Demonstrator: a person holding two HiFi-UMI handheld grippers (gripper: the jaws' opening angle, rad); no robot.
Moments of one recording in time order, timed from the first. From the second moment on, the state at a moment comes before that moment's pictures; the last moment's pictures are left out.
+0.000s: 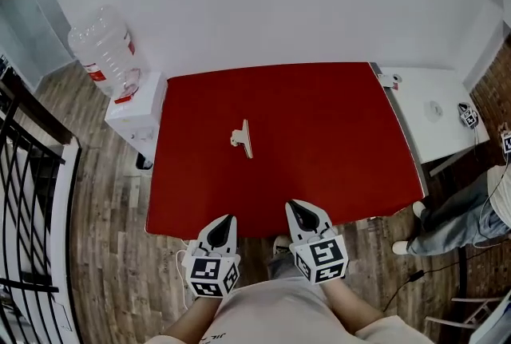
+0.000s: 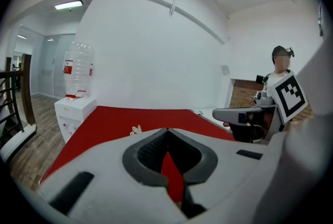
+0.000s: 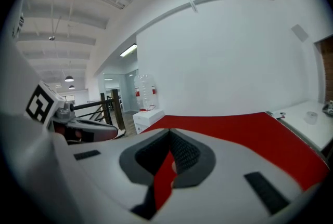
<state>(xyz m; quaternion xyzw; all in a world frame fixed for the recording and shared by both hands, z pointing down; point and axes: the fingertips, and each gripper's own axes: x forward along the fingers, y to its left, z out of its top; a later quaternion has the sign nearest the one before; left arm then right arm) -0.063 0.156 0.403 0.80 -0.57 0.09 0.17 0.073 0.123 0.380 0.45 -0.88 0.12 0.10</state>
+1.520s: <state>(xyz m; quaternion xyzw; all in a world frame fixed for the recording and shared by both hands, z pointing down) -0.085 -0.006 0.405 0.80 -0.56 0.11 0.18 0.043 -0.024 0.391 0.45 -0.87 0.14 0.13</state>
